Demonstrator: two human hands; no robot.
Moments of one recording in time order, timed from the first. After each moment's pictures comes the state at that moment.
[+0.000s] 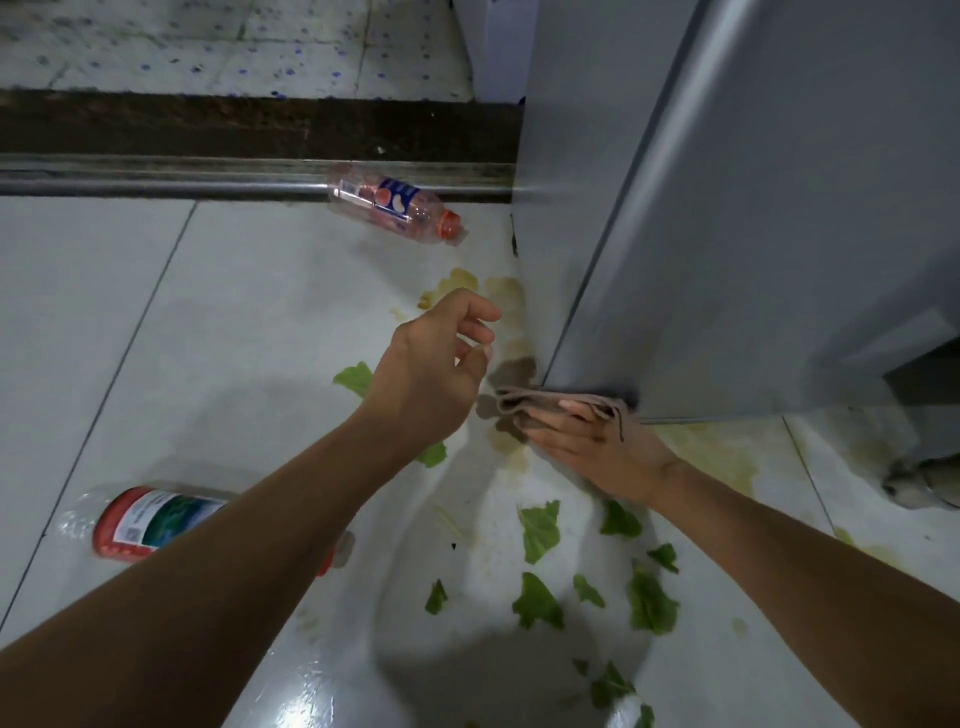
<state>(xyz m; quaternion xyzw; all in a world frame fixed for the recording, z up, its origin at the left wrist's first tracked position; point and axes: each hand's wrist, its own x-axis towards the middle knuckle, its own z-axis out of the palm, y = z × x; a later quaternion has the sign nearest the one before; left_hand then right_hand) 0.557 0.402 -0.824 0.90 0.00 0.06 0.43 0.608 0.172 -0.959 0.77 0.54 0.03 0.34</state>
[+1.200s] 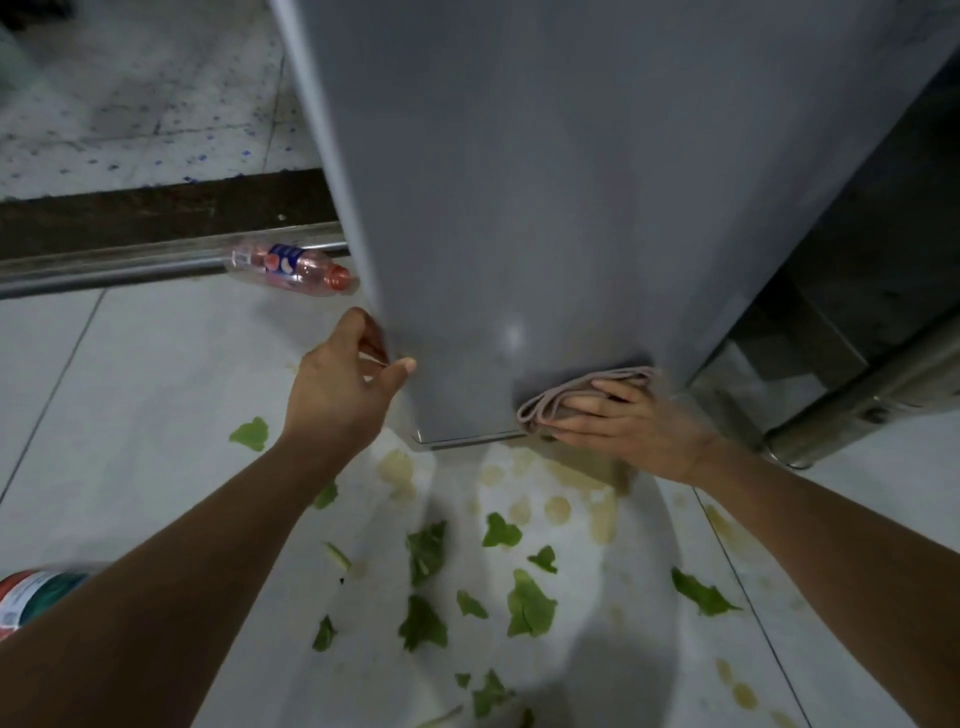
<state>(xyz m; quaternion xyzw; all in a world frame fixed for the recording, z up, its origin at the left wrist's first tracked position) 0.579 0.324 -0.809 0.93 0.10 0.08 0.34 0.629 0.013 -0.906 0.78 0.53 0.17 0.30</state>
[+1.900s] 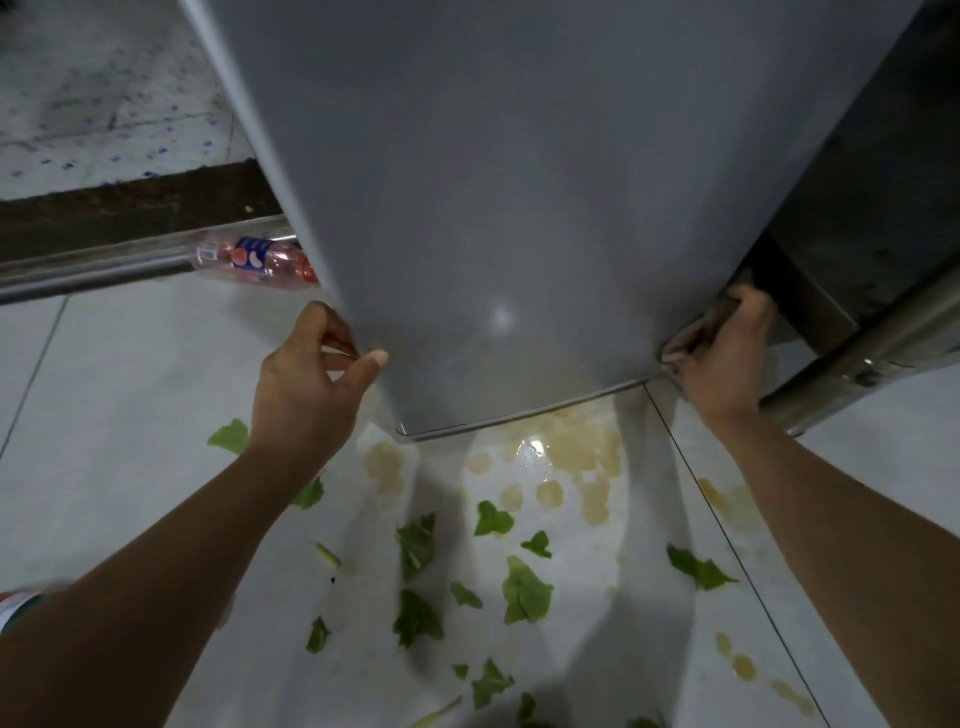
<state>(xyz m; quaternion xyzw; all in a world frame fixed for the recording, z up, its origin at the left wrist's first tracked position) 0.578 0.322 -0.815 0.92 0.08 0.12 0.36 0.643 -0.021 -0.906 0.89 -0.15 0.26 -0.33</state>
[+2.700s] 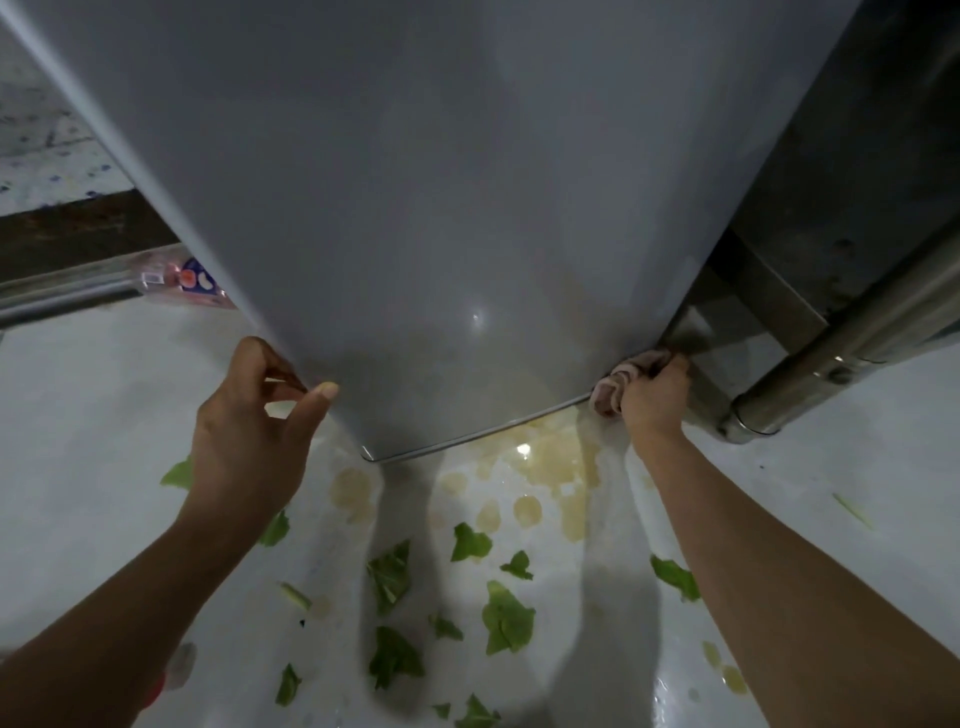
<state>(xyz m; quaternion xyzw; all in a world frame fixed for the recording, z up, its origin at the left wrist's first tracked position) 0.573 0.319 -0.817 0.94 0.04 0.13 0.33 0.655 0.010 -0.949 0.77 -0.33 0.16 -0.53</state>
